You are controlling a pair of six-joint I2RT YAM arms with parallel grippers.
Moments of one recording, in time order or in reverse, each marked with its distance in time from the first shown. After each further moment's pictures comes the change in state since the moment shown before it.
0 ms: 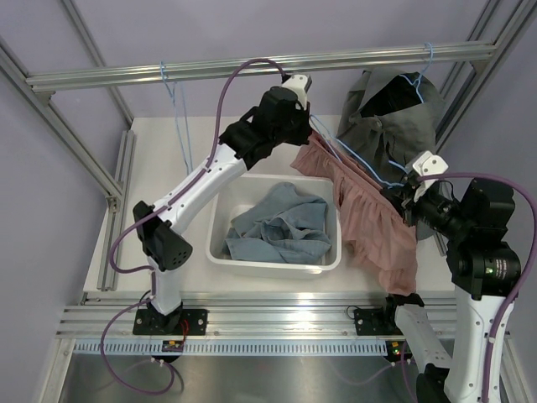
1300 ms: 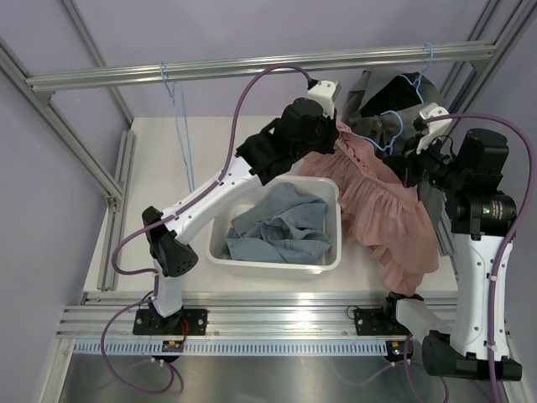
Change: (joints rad) left arm -0.160 -0.001 0.023 0.072 -0.077 0.006; right arm -0.001 0.285 0.152 0.064 0.067 0.161
